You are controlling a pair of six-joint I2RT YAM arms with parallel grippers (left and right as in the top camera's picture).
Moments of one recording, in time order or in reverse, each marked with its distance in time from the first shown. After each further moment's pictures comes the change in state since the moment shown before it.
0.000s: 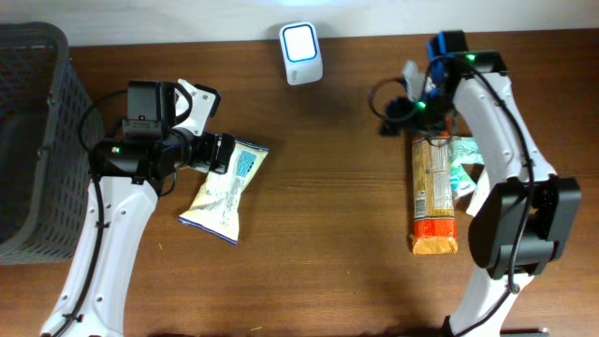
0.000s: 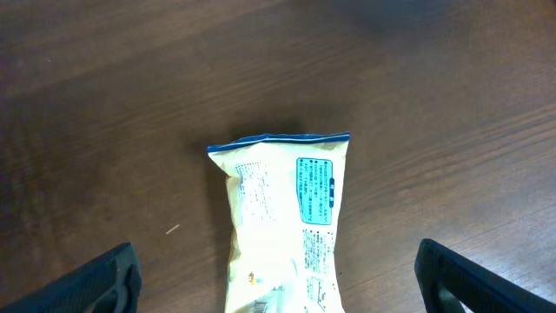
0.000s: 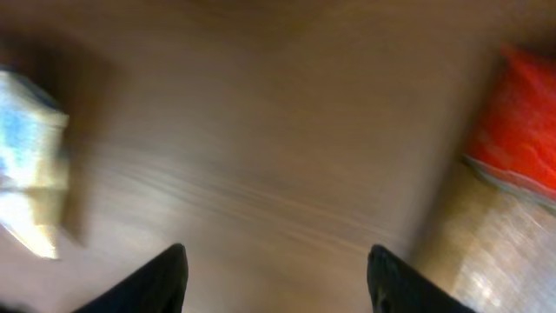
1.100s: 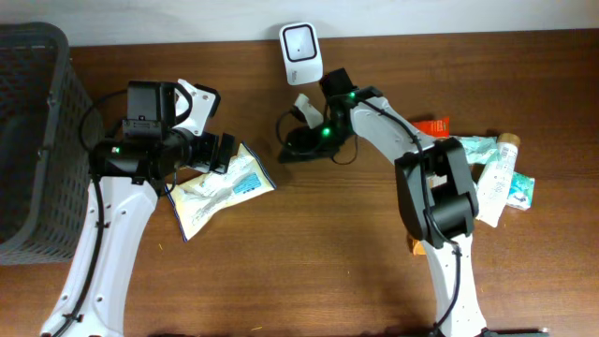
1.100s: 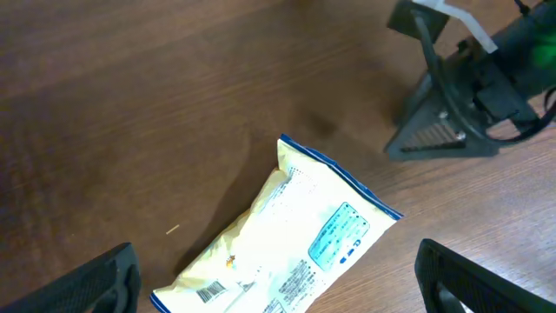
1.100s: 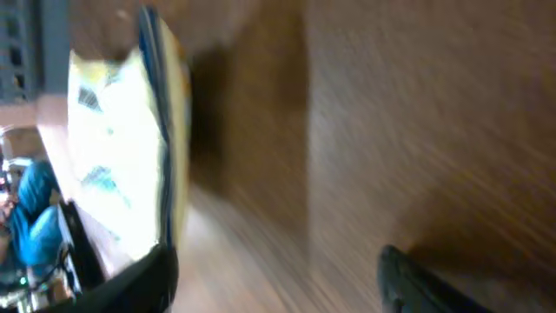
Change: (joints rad) left arm 0.000 0.000 0.000 0.000 0.000 0.000; right arm 0.301 0.349 0.003 0.378 -0.393 -0.014
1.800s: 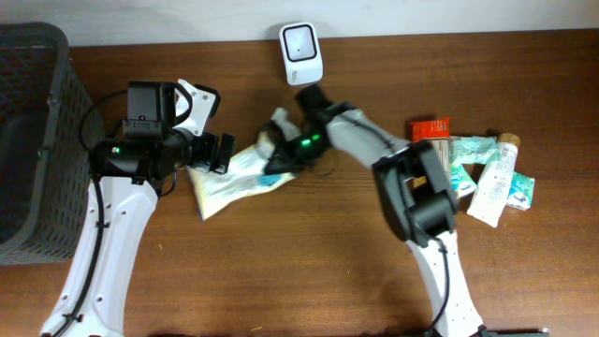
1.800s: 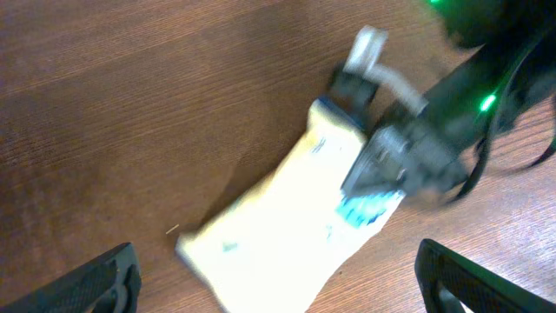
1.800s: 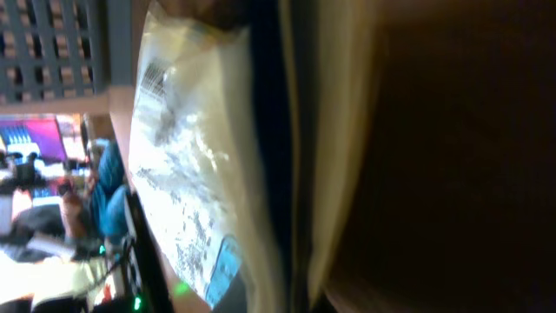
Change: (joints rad) left arm 0.000 0.000 0.000 -0.002 0.000 0.000; right arm 0.056 0.070 0.001 0.048 -0.165 0.108
